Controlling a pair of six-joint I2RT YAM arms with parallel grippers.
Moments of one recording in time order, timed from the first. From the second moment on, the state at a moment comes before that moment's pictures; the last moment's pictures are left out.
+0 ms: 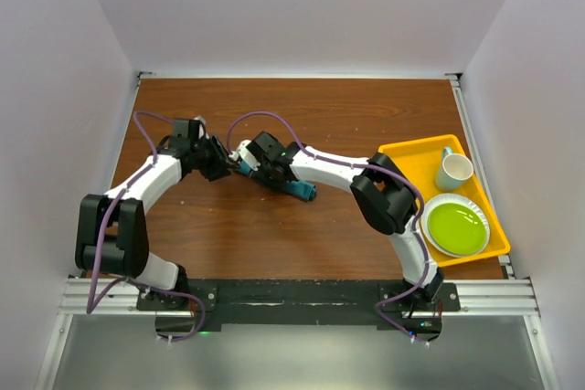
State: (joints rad) left arm -0.12 1.48 0.90 -0.35 0.29 -0.72; right arm 0.90 2.16 1.64 -0.53 0.16 -0.26
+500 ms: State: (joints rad) left arm -0.10 1.52 0.89 -0.29 0.35 -0.73; right arm 0.84 2.21 1.72 -0.54 0.03 -0.17
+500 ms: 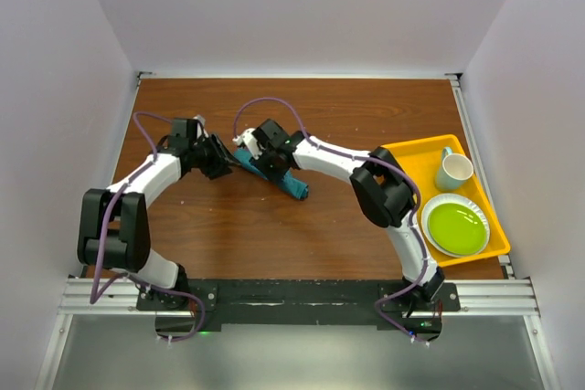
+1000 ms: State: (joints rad) left arm -0.09 1.70 0.92 -0.19 0.53 -0.76; right arm 0.58 2.28 1.63 -0.38 -0.74 0.30
